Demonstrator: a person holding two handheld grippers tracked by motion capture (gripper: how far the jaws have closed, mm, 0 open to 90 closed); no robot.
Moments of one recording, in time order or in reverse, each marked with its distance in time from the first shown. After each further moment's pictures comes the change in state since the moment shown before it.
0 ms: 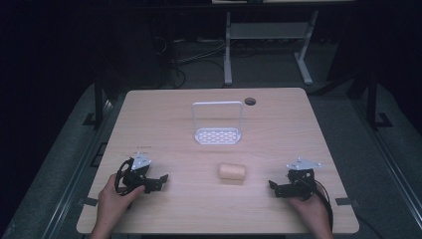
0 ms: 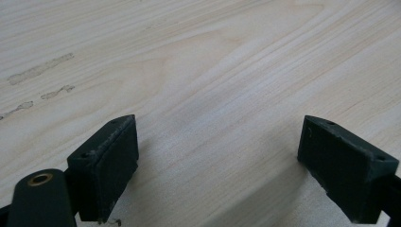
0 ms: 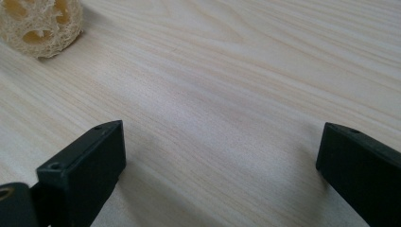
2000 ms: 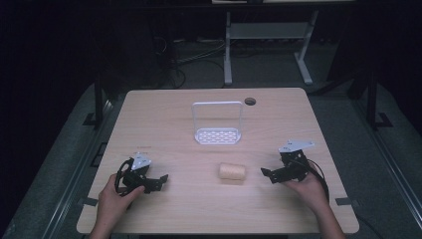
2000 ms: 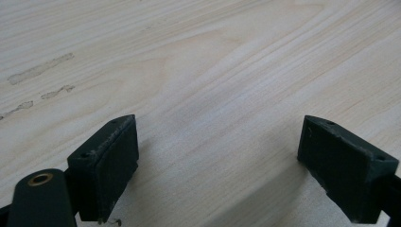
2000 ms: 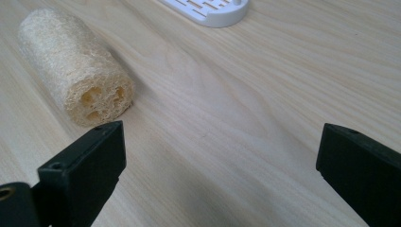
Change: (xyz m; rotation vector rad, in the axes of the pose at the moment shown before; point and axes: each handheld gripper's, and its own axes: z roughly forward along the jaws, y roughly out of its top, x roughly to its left) left arm 0.000 0.000 0.000 0.000 0.001 0.000; right arm -0.003 0.059 0.001 -0.021 0.149 -0.133
